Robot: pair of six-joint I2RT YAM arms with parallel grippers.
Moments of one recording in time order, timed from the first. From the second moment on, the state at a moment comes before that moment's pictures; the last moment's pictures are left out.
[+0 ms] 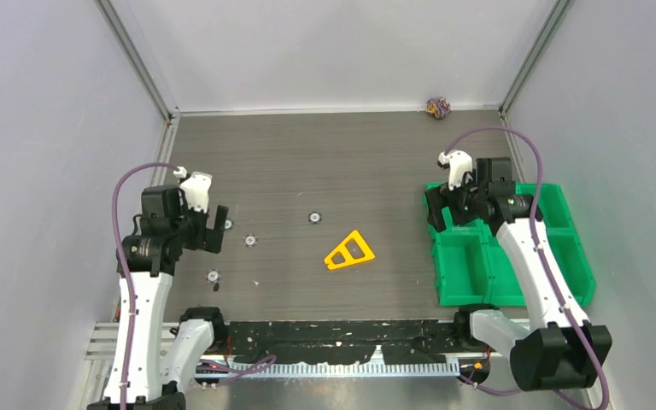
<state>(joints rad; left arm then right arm) 0.03 0.78 0.99 -1.03 0.04 0.28 0.03 1.04 0.94 -0.78 -0.27 -0.33</state>
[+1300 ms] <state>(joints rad) 0.03 1.08 1.24 -0.85 0.16 0.07 0.01 2.64 2.41 -0.32 0.25 -0.70</state>
